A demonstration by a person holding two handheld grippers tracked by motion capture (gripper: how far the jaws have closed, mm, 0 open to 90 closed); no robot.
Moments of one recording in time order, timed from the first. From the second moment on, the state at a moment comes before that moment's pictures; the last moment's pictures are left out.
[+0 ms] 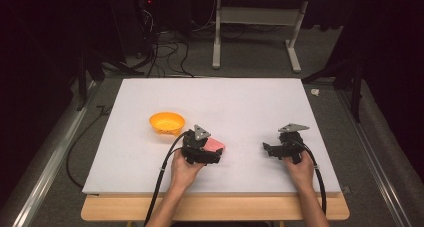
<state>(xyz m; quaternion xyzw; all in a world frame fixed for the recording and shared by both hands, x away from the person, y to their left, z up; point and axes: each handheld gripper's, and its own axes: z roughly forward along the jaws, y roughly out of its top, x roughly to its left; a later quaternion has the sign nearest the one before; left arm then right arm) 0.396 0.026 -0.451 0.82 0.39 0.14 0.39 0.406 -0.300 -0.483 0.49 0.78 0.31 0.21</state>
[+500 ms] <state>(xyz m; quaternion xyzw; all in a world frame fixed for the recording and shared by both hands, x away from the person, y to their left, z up) 0.406 0.012 -0.467 0.81 0.42 0.16 0.37 0.406 -0.300 -0.483 0.49 0.78 0.31 0.21</state>
